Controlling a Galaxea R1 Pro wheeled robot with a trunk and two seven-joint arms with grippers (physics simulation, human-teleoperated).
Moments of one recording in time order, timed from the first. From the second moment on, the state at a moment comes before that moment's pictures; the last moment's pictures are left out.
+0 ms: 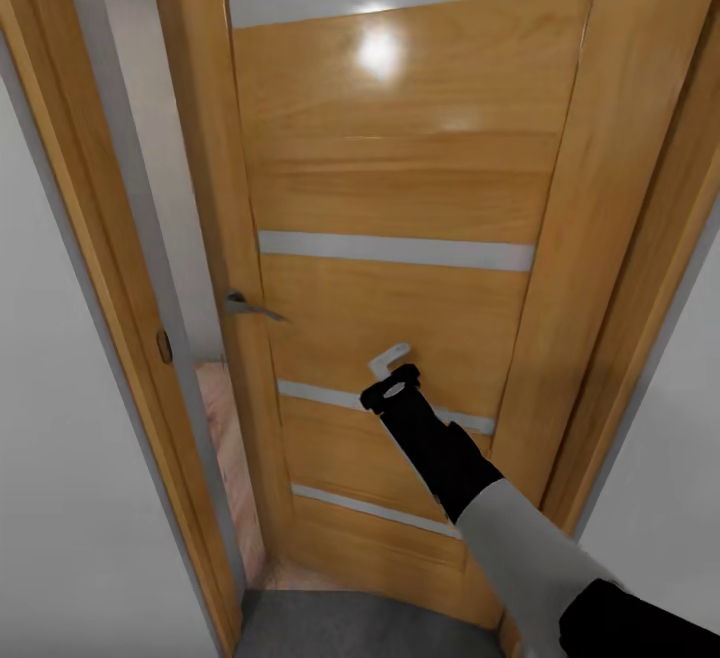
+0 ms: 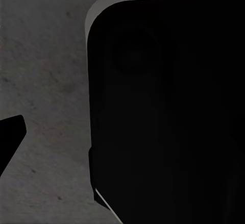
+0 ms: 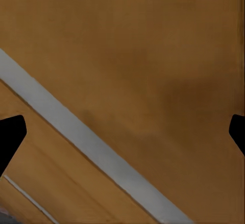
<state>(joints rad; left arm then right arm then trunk) 0.00 0.02 0.00 -0.03 0.00 -0.04 0.00 -0.86 0.17 0.51 -0.91 0.15 0.72 -0.14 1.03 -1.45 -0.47</state>
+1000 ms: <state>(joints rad) 0.00 0.02 0.00 -0.03 0.00 -0.04 0.00 -1.18 0.17 0.50 -0.40 0.10 0.57 -0.17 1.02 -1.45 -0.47</state>
